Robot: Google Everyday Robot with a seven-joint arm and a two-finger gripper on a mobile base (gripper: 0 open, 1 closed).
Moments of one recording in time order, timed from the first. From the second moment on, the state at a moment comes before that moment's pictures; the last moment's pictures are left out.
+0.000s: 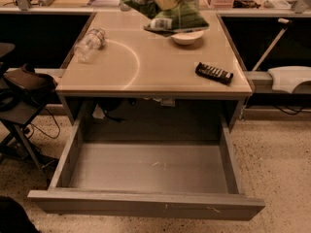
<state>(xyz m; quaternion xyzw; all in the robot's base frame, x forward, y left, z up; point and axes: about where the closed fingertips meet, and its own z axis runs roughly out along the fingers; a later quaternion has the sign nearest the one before) 0.655 -0.037 1.052 -0.43 0.78 0.00 0.45</state>
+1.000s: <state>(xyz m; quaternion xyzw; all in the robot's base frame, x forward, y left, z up) 0.794 -0.019 0.903 -0.37 0.82 0.03 0.43</state>
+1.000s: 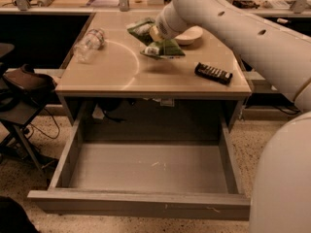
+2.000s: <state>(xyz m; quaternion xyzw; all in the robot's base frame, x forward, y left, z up) 0.781 -0.038 0.854 -0.37 0.84 0.03 0.40</state>
